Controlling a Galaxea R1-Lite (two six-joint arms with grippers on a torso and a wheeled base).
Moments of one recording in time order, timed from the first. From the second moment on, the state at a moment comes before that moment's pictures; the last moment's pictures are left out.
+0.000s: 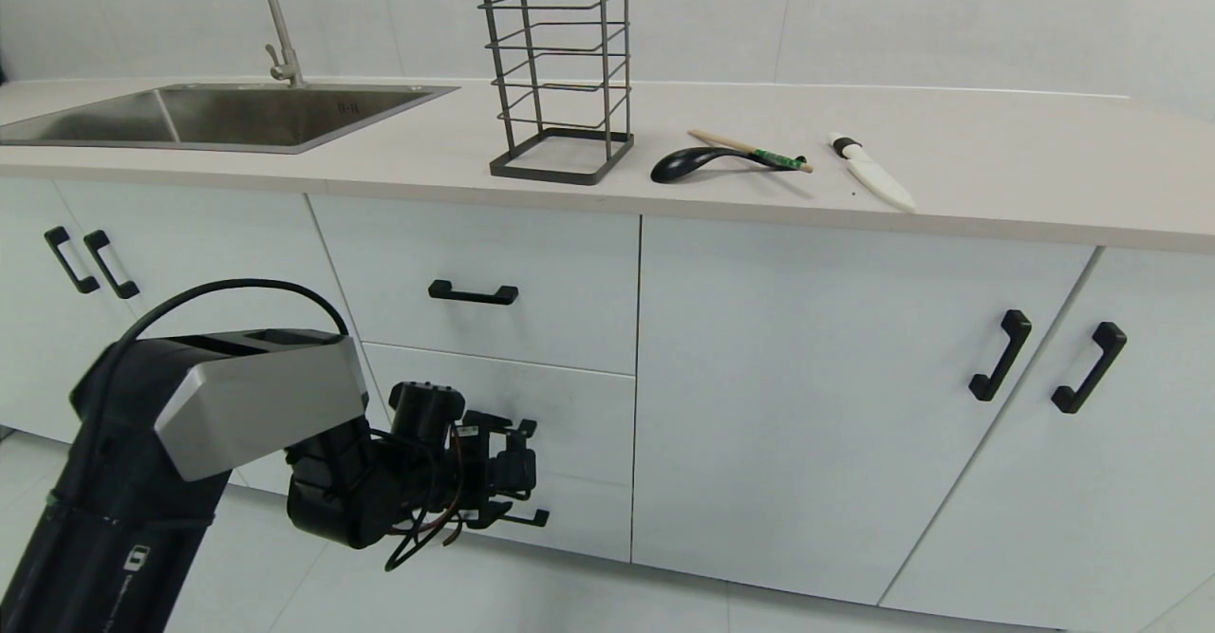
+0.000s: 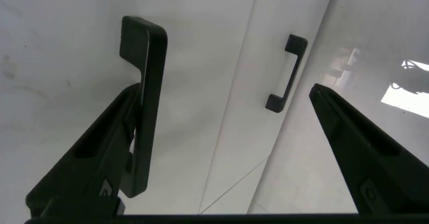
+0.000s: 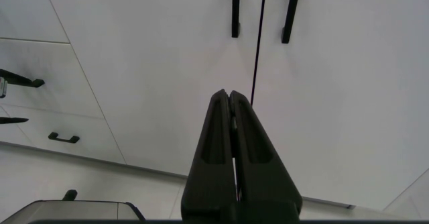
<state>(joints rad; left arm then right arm) -0.29 2.48 -0.83 -0.89 -0.22 1.29 0.00 0.01 0.00 0.01 0.04 0.01</state>
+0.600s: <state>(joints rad) -0.28 2.45 -0.79 -0.89 -0.22 1.29 0.00 0.01 0.00 0.01 0.04 0.01</state>
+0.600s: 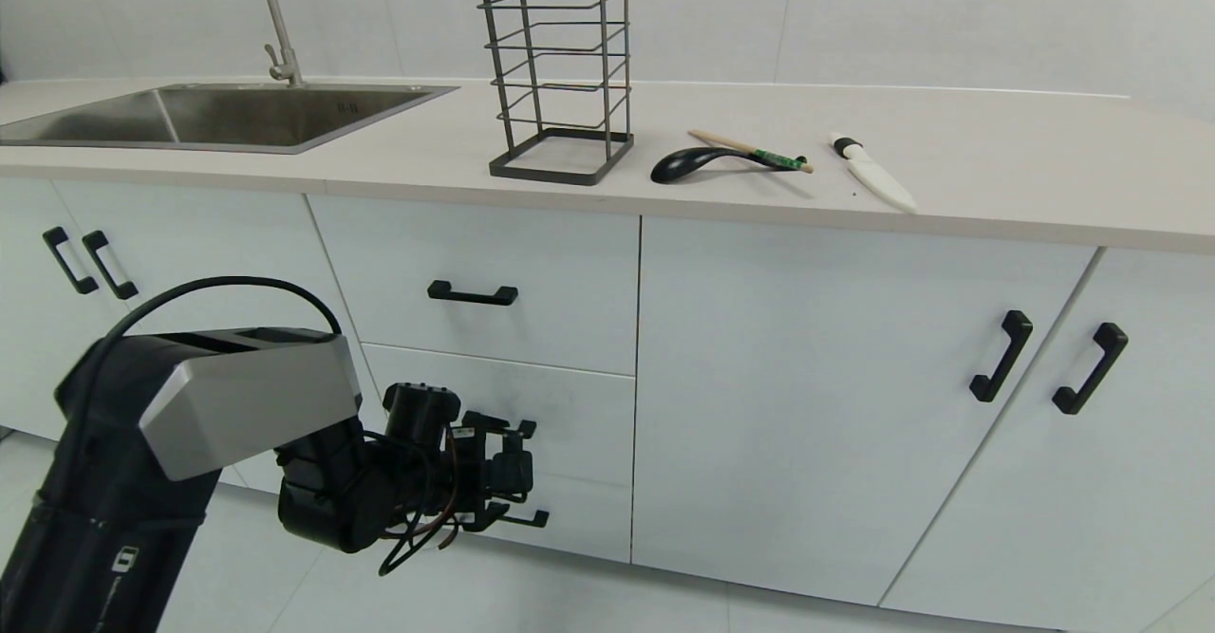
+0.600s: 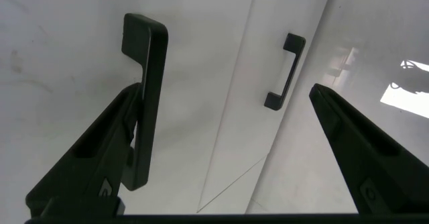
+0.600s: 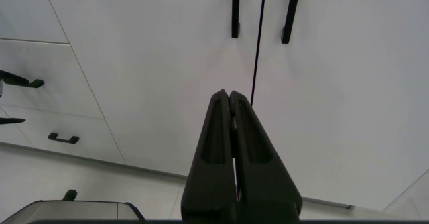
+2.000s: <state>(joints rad) -0.30 2.45 -0.82 -0.76 -0.20 1.29 0.00 0.01 0.00 0.01 0.04 0.01</state>
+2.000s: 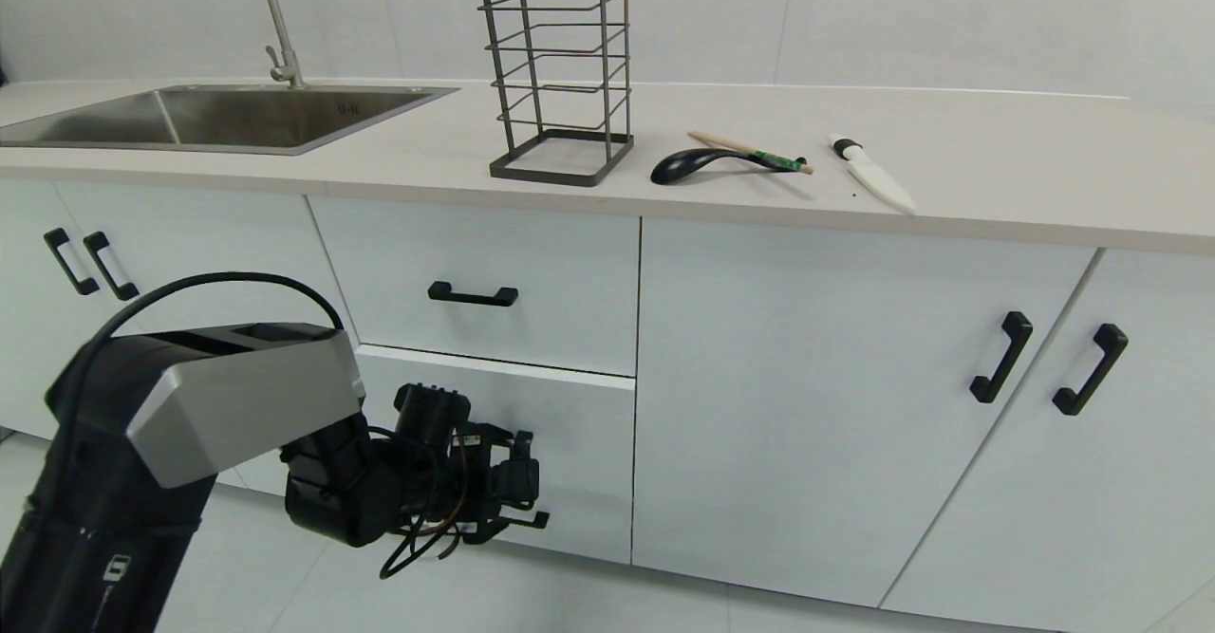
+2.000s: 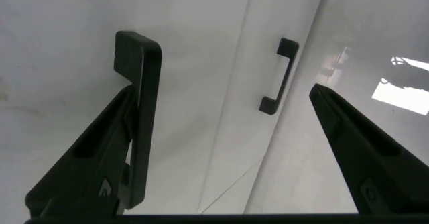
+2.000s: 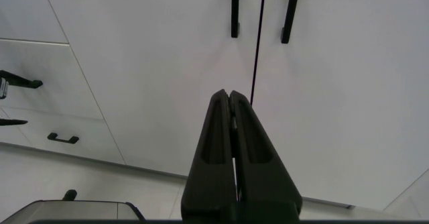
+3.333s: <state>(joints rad) -0.33 1.66 -0.62 -0.37 -0.18 1.20 0.00 0.01 0.00 0.01 0.04 0.01</state>
